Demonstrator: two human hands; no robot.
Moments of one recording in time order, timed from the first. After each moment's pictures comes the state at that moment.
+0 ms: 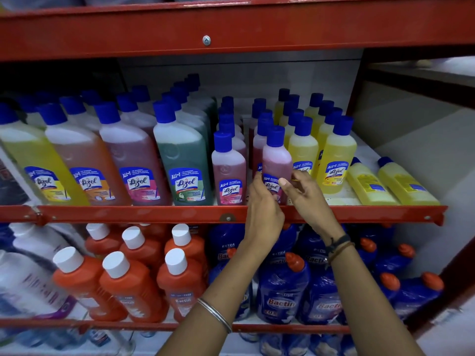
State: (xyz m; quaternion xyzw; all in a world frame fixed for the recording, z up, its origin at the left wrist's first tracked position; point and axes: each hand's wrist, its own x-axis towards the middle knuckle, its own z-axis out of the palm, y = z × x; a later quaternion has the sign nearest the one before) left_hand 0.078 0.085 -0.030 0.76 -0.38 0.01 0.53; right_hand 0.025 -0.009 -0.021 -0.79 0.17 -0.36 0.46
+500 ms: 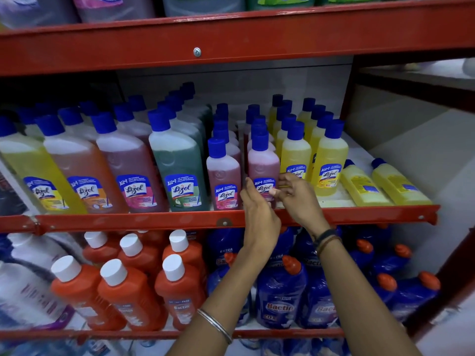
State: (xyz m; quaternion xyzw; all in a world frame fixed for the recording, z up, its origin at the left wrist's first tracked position) left_hand 0.069 0.084 -0.033 0.78 -0.35 0.02 0.52; right_hand 0.036 -0.012 -0.019 -0.80 0.23 -0.34 0.44
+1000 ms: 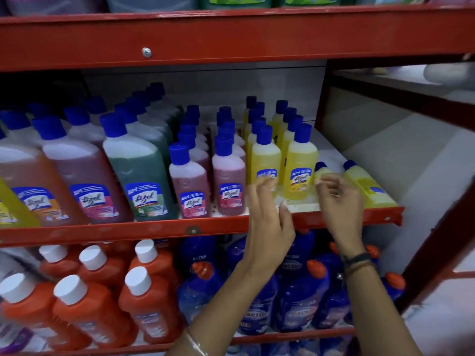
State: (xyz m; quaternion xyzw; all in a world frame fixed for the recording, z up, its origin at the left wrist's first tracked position) left_hand 0.015 0.061 -0.012 0.66 -0.48 0.11 0.58; right_hand -0.052 -0.062 -0.011 -0.69 0.35 -0.53 0.35
